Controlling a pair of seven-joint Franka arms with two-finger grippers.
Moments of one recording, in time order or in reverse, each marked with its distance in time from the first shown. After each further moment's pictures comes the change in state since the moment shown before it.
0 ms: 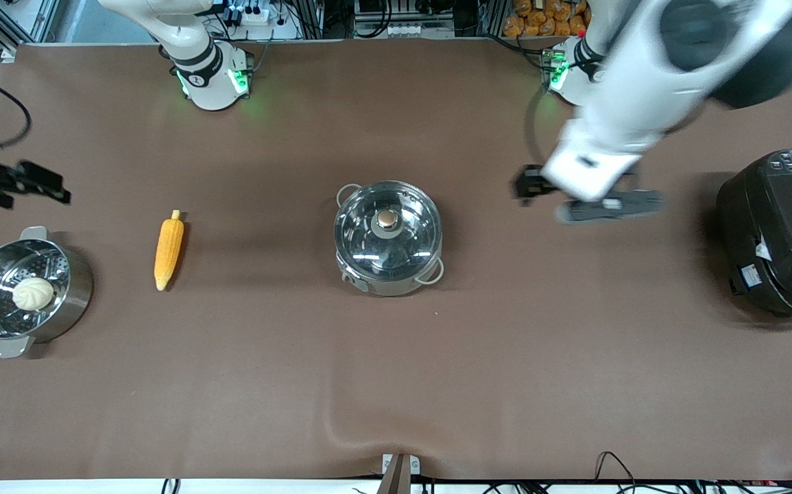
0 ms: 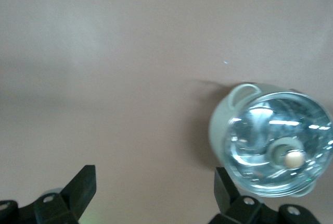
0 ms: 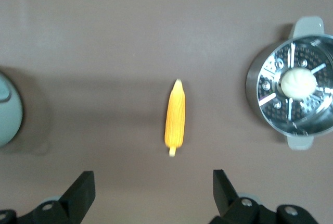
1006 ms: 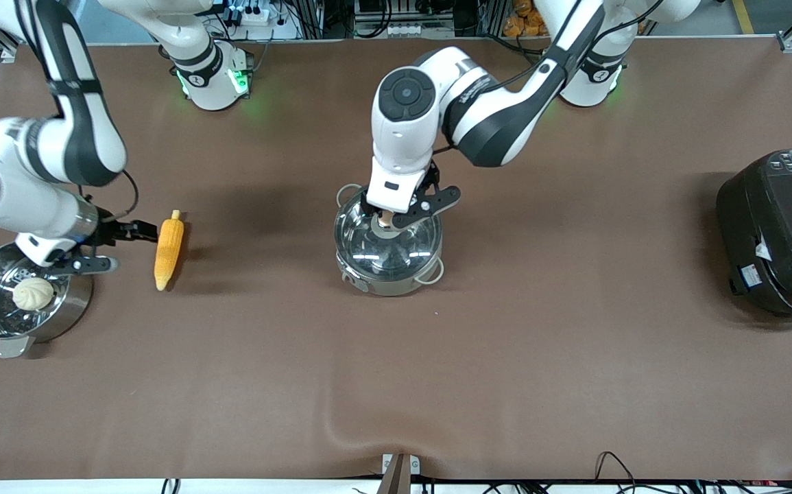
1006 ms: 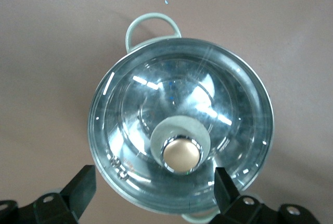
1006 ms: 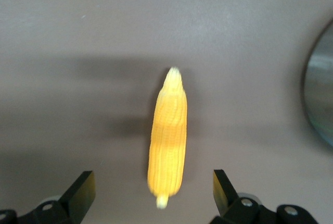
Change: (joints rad) left arm -0.395 0.330 0.117 0.130 0.019 0.218 -0.564; right arm 0.000 0.129 0.004 -0.508 -0.043 0.583 -0.002
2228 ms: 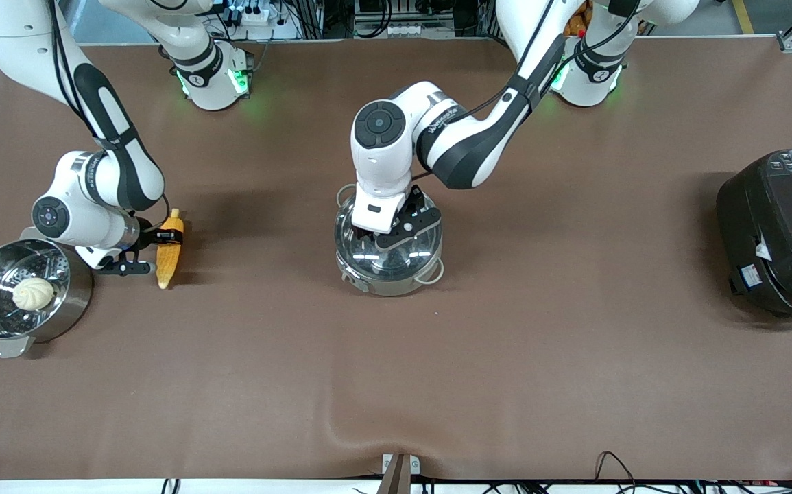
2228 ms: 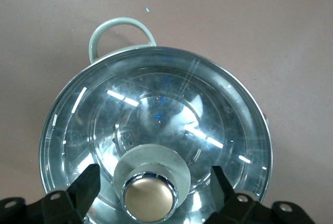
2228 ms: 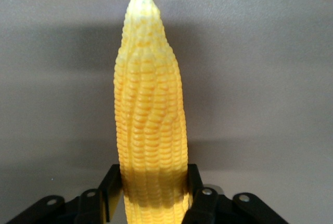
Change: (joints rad) left arm -0.095 0.110 0.103 0.056 0.000 0.079 -0.004; right arm -0.034 0.149 -0.002 -0.104 0.059 0.109 -0.012
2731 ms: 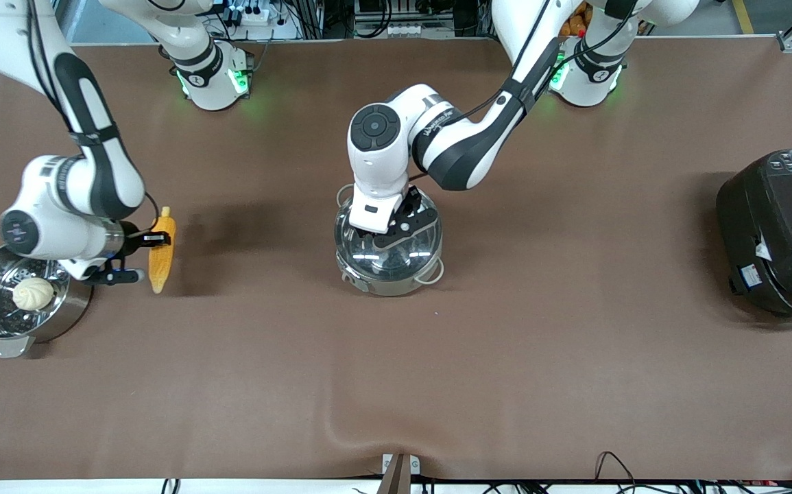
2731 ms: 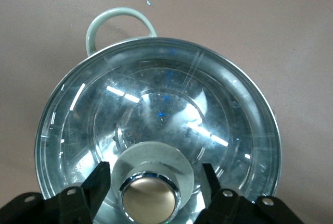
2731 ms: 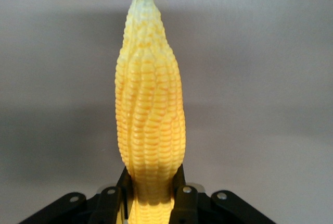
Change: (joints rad) left arm -0.006 0.014 0.000 -0.001 0.000 -0.001 0.000; right arm 0.004 -0.033 0.017 0.249 0.021 -0.350 -0.018
